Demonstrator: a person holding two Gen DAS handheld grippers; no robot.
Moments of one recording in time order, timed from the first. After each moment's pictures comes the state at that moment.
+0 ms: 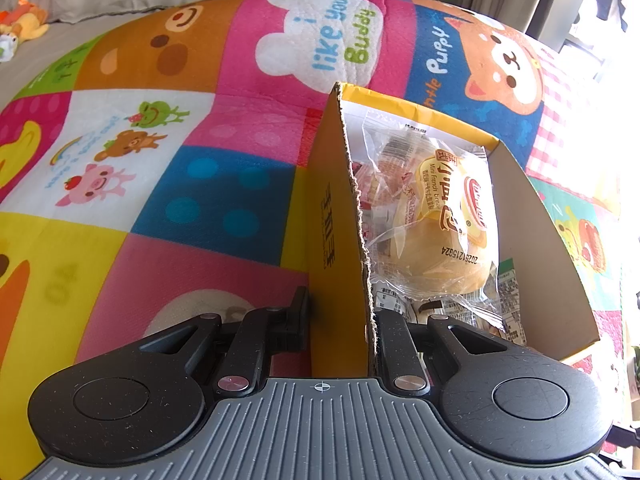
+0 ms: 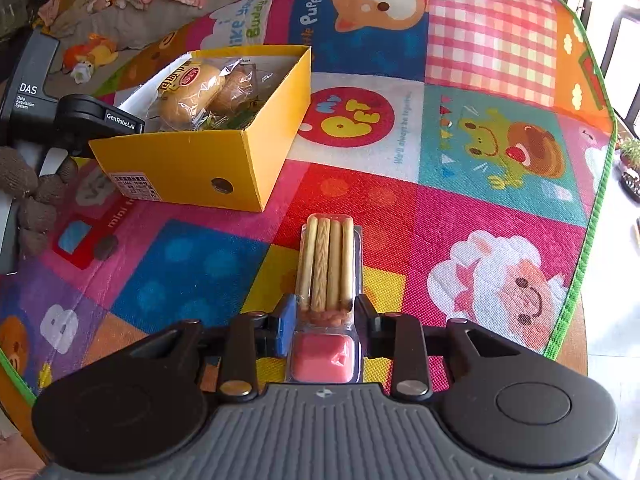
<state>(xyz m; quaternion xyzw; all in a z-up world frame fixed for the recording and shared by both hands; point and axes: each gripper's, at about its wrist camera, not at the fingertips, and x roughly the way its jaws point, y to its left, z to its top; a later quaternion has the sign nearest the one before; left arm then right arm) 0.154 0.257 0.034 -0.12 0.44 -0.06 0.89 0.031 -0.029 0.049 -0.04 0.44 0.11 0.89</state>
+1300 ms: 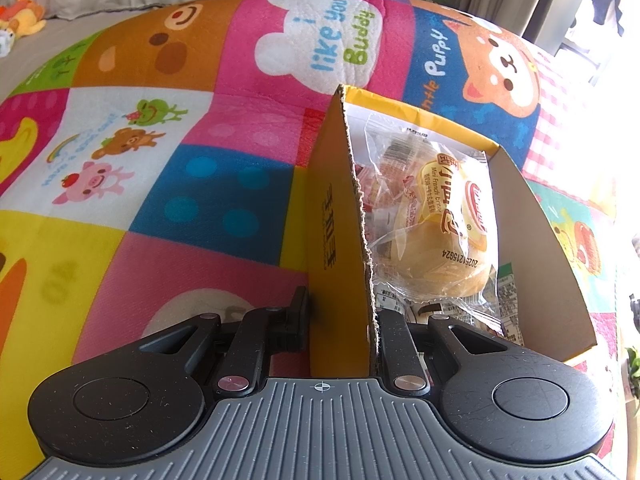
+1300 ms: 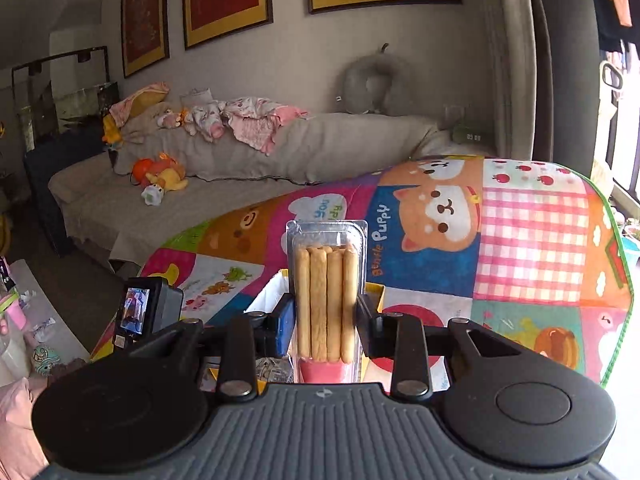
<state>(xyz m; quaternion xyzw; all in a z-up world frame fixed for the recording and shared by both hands) 0.154 0.259 0.033 -0.13 0.43 -0.07 0.89 0.044 0.002 0.209 -0.02 0.25 0.20 0.95</state>
